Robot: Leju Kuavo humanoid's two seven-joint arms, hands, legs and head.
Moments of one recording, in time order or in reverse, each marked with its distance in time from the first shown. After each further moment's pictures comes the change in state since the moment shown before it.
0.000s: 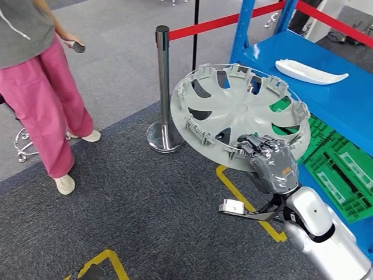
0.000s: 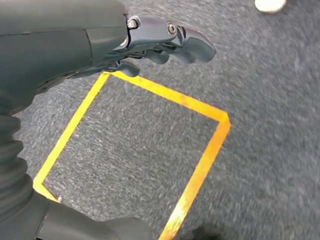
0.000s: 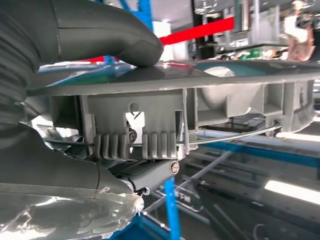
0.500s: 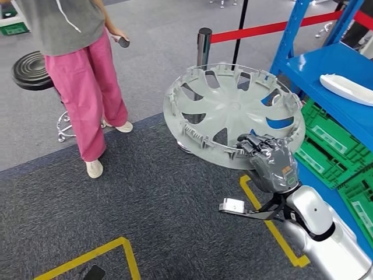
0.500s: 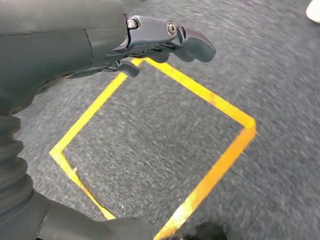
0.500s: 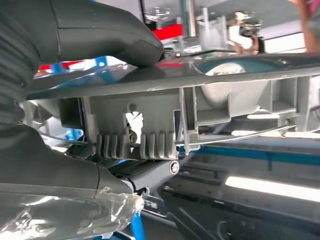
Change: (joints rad) left arm 0.000 0.001 -0.006 0.000 0.001 0.002 0.000; right arm 0.005 -0.005 -0.005 -0.006 0.001 -0.002 0.000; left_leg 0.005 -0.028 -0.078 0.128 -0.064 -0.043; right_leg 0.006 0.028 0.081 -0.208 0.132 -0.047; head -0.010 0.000
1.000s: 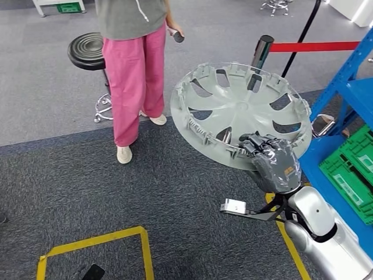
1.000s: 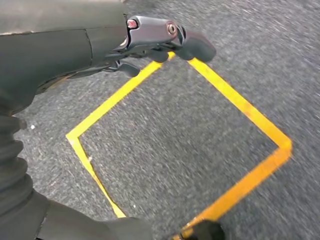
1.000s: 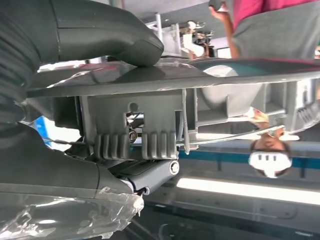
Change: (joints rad) left arm 0.000 0.001 -0.004 0.000 0.000 0.001 0.000; right arm -0.003 -0.004 -0.001 -0.002 0.000 -0.001 0.003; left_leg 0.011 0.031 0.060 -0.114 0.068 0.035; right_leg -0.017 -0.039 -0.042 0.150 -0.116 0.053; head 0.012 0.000
